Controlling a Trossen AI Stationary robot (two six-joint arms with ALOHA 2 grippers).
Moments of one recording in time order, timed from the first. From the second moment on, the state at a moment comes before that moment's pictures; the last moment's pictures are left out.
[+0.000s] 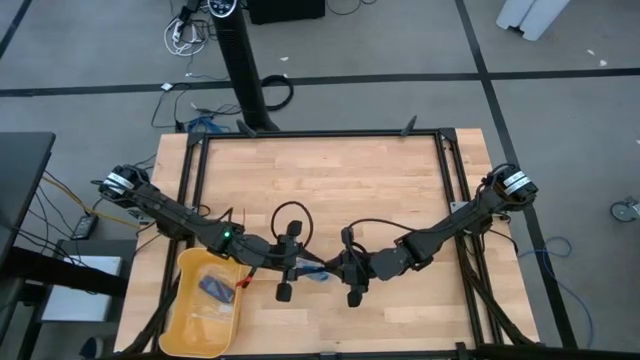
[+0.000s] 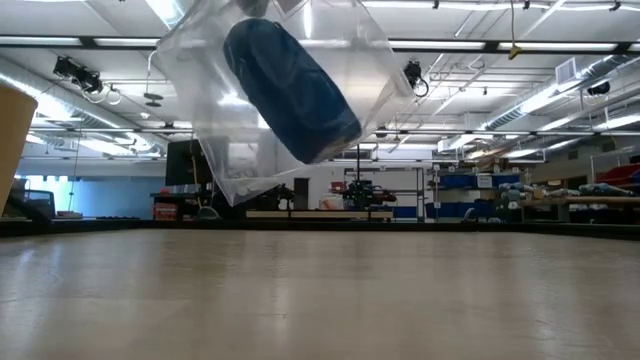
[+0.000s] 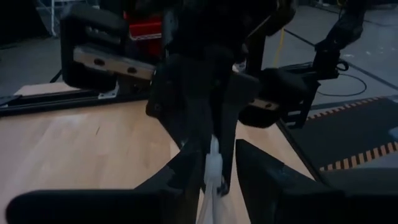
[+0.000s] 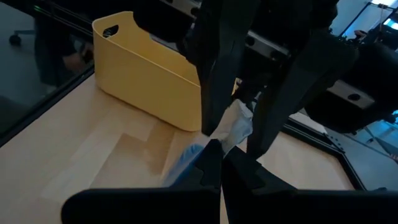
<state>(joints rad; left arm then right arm) -0.44 1.47 0.93 0.30 -0.30 -0.05 0.50 1.65 1.04 0.34 0.50 -0.30</state>
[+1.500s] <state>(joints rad) -0.49 1.46 0.94 0.14 -0.42 -0.03 0.53 1.65 1.04 0.32 0.55 -0.32</state>
